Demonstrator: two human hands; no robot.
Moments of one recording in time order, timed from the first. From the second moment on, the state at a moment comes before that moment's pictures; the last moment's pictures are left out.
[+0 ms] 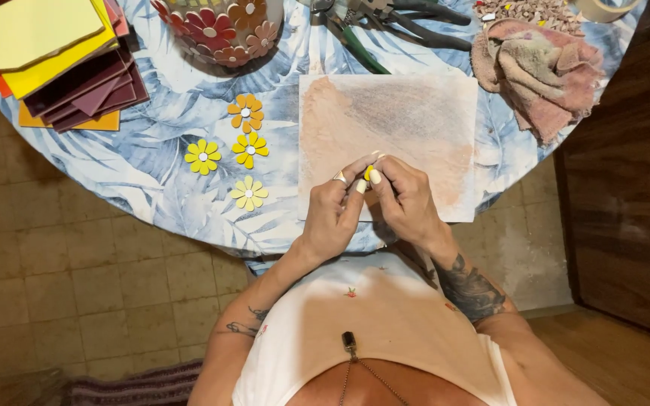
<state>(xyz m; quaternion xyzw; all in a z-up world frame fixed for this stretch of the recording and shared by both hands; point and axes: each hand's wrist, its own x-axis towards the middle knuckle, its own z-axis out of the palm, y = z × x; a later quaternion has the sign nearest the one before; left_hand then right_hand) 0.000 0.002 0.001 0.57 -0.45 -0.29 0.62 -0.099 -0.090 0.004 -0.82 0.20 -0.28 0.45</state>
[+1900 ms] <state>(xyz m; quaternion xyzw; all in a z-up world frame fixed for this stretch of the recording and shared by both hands) 0.109 0.098 -0.047 0.75 -0.37 0.10 0.55 0.025 -0.086 -0.022 -0.96 -0.01 -0.10 0.27</state>
